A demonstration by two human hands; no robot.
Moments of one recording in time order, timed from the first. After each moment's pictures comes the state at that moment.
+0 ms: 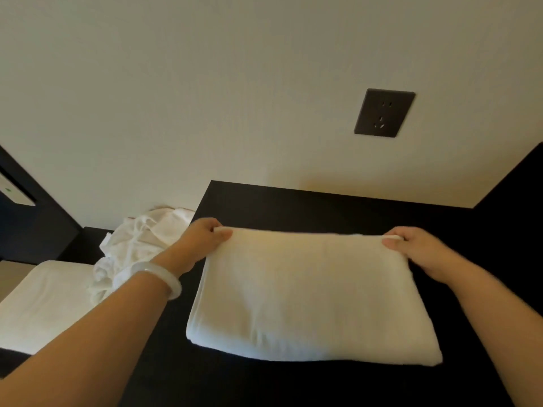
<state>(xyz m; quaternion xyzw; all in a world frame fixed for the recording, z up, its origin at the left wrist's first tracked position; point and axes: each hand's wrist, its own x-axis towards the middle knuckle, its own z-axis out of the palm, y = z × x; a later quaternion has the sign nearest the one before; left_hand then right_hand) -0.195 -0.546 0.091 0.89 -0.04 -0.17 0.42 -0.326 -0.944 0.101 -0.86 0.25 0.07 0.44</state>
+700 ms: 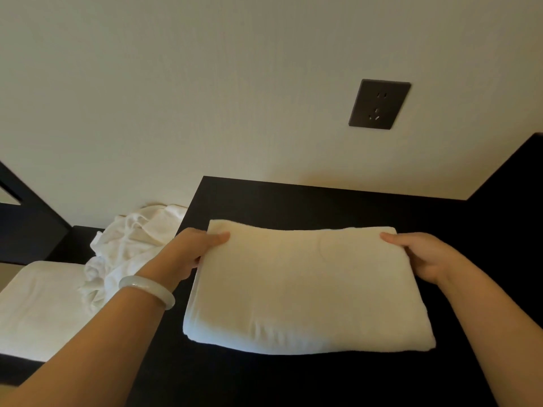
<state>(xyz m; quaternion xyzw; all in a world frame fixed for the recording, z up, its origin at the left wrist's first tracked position) -0.202 -0.545 0.080 0.78 0.12 -0.28 0.55 -0.333 -0.941 0.097 -0.65 0.42 0.09 0.63</state>
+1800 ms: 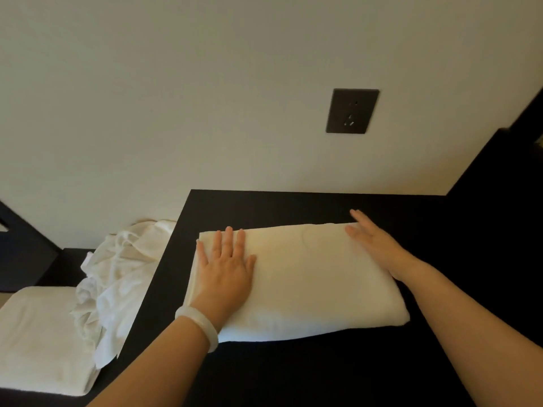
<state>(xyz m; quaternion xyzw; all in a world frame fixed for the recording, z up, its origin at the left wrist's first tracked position) -0.253 -0.611 0.047 0.98 -0.20 -0.02 0.03 -0.321 -0.910 0.090 -0.87 0.24 0.03 0.44</state>
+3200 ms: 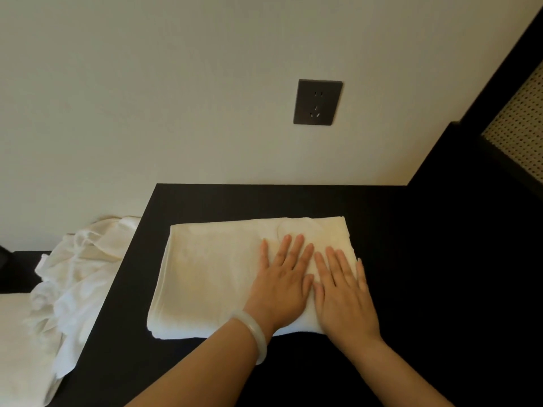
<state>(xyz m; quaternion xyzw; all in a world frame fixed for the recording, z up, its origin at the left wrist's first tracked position) -0.323 -0.723 0.036 0.89 -0.45 -0.02 0.07 -0.422 -0.840 0.040 -0.99 0.16 0.00 -0.04</state>
